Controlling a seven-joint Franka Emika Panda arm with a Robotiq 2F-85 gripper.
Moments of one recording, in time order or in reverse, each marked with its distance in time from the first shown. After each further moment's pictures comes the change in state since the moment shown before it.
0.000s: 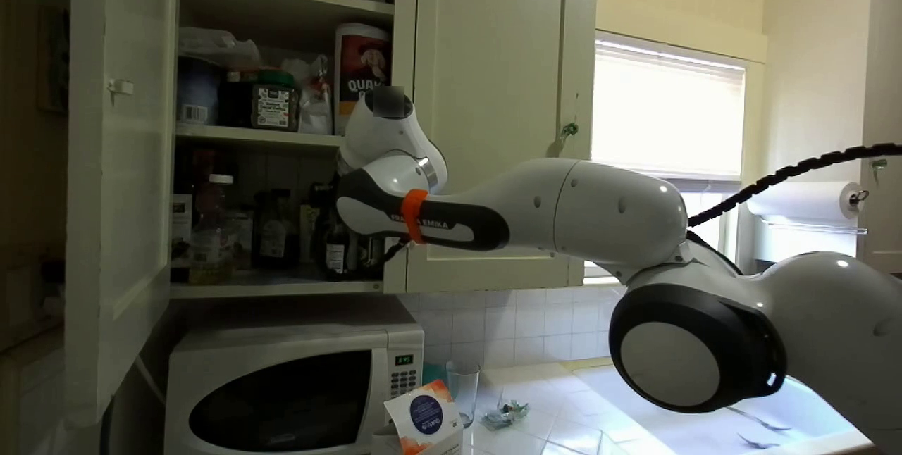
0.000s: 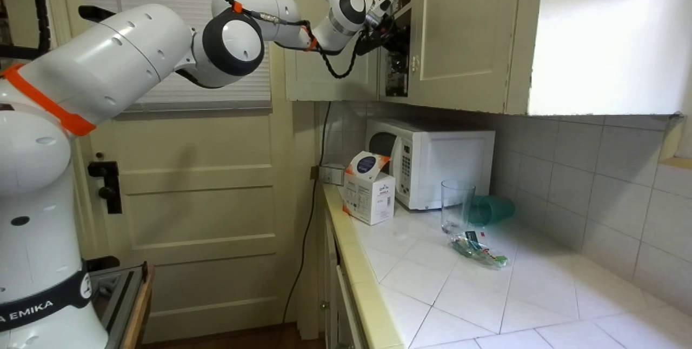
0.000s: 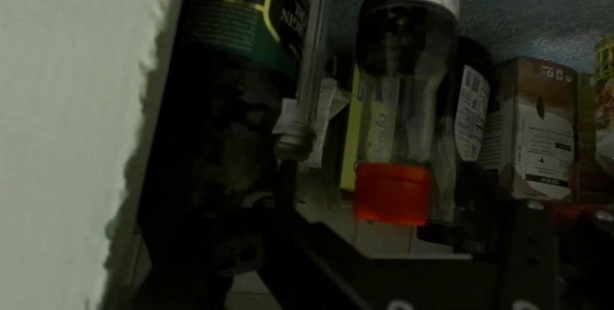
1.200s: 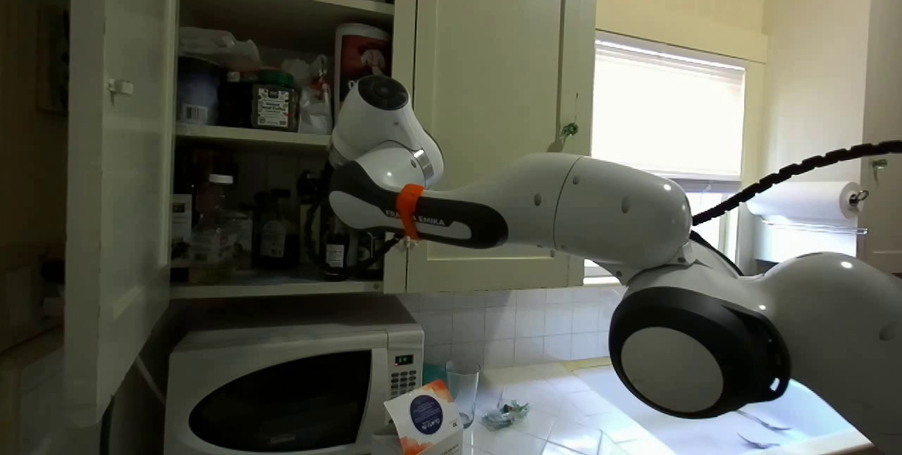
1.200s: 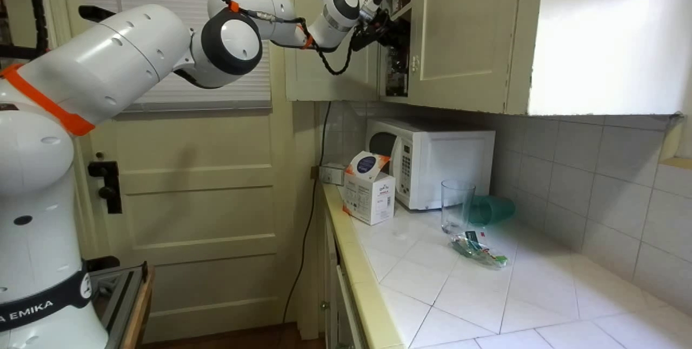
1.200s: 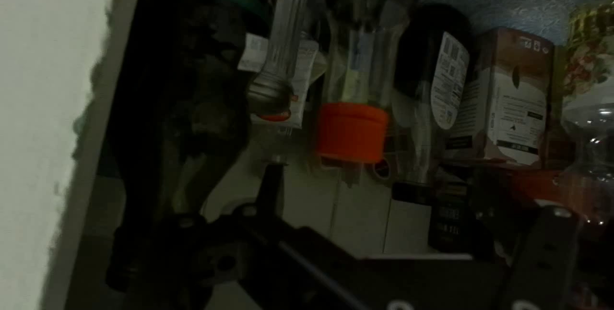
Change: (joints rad) arm 0.032 0.000 -0.025 0.029 -0.019 0.012 -0.005
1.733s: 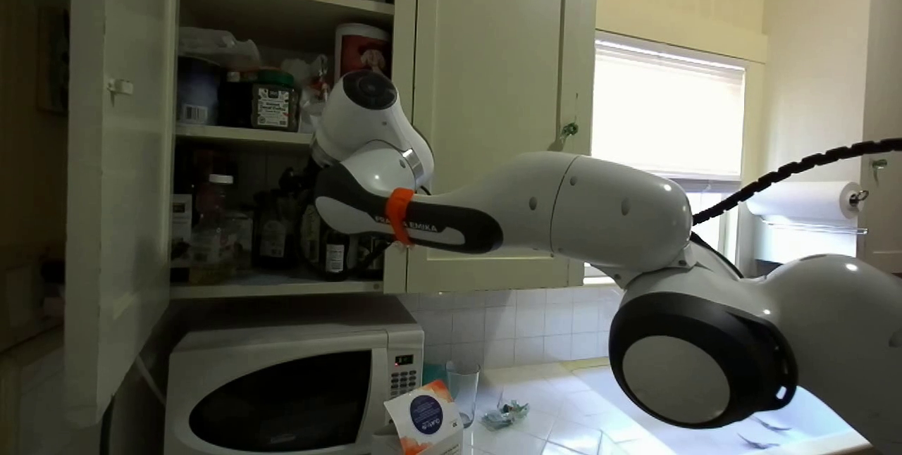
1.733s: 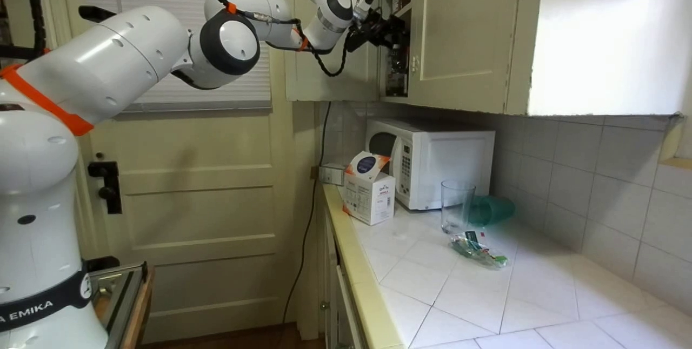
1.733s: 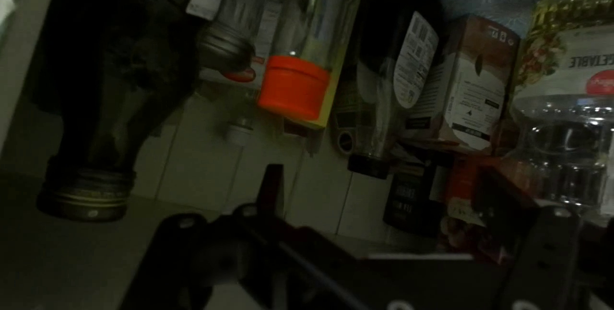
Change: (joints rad) arm 0.044 0.003 -0.021 0.001 -0.041 0.042 -0.055
